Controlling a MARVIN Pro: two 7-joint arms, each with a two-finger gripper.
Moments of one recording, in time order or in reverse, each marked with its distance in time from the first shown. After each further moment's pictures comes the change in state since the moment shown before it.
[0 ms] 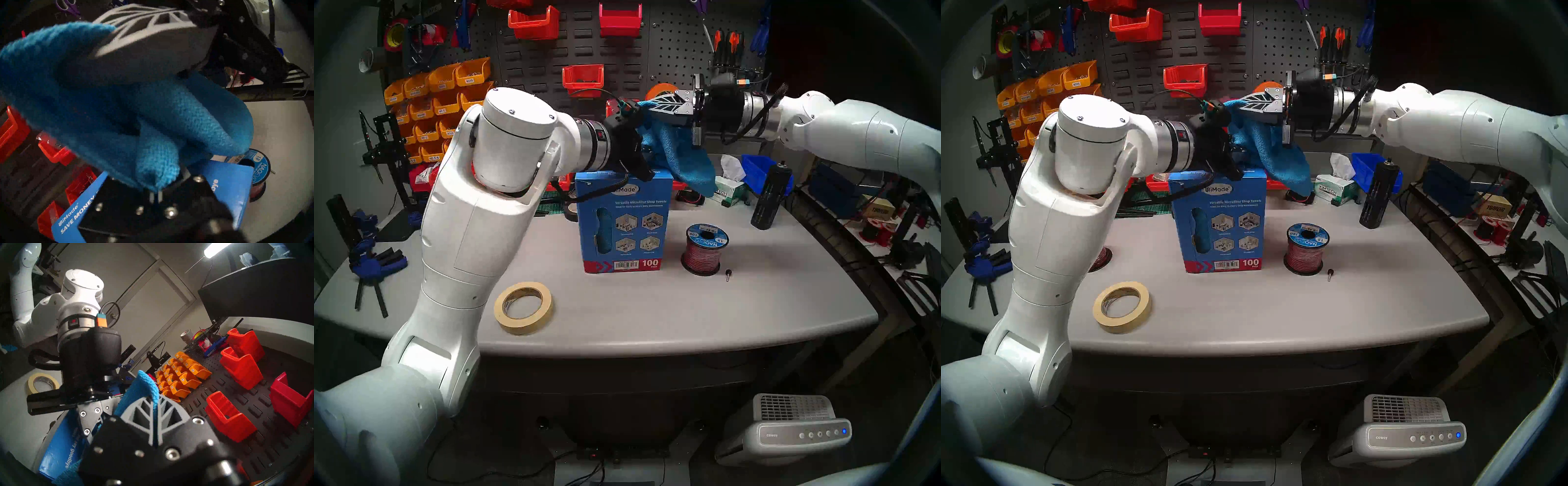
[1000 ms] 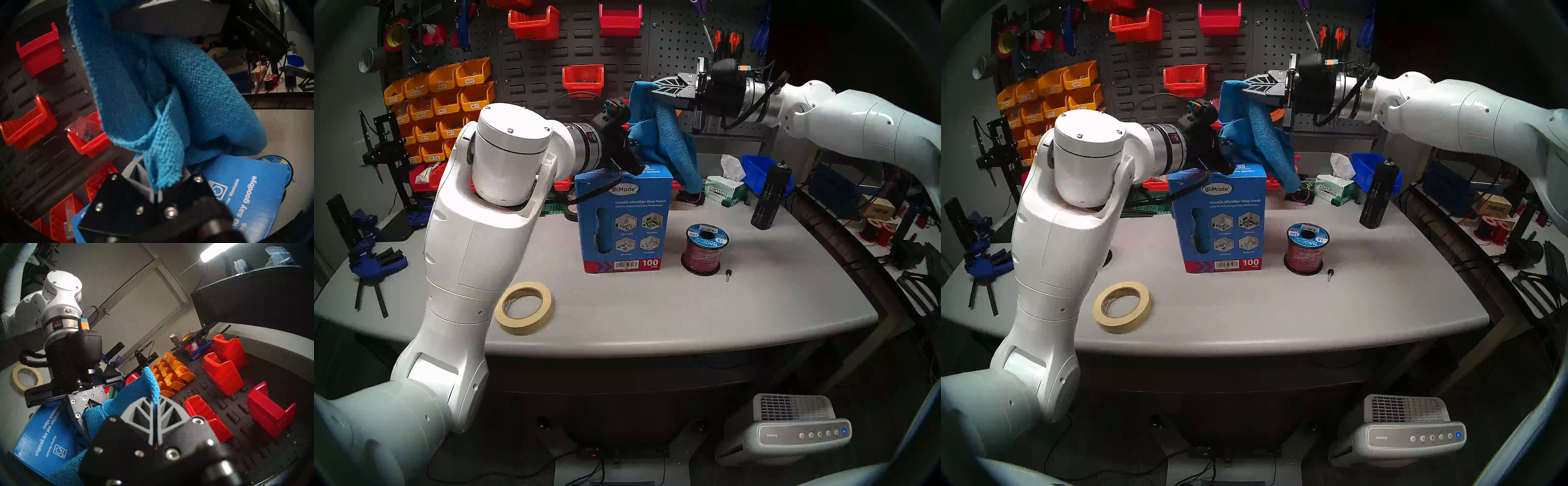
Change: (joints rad) left arm 0.077 -0.036 -0.059 -0.037 0.039 -0.038 0.119; right arm -0.001 -0.039 0.031 0.104 -0.005 -0.027 -0.026
